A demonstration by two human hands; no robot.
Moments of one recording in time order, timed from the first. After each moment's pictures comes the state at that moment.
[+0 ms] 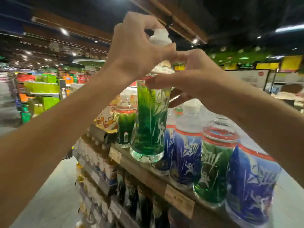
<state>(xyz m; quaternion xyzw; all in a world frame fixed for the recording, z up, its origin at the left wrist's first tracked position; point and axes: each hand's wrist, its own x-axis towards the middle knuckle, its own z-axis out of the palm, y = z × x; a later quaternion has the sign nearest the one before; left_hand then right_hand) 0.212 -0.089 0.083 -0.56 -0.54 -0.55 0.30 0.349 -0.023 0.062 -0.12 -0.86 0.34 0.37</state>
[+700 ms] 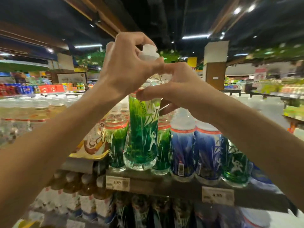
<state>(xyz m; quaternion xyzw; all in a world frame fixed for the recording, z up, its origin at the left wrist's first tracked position) 0.069 -0.055 0.076 -0.70 -0.39 -0.58 0.13 0.214 -0.060 0.049 -0.32 -0.79 0.26 0.45</state>
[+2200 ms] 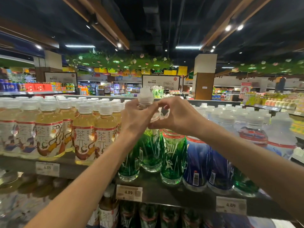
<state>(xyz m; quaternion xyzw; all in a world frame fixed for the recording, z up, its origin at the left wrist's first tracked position) 0.021 0.021 -0.010 -0.63 -0.41 -0.65 -0.15 0.164 -0.002 0.020 -0.36 -0.86 -0.03 0.37</state>
